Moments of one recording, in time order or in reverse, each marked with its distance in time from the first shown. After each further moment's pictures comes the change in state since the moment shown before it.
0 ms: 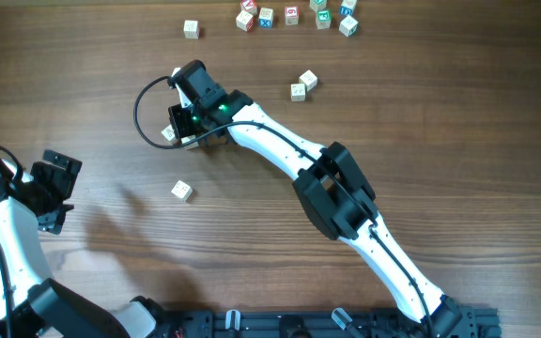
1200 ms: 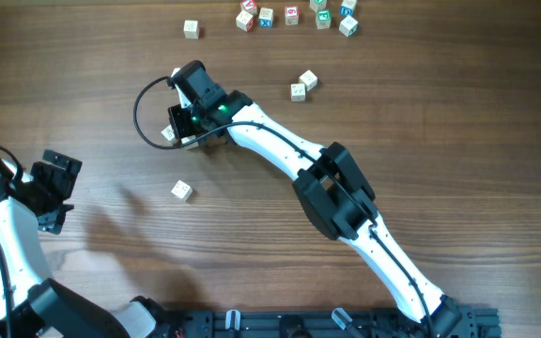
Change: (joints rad) left arm 0.000 0.000 0.000 0.000 0.000 0.000; right arm 0.002 0.000 0.000 0.000 0.002 0.000
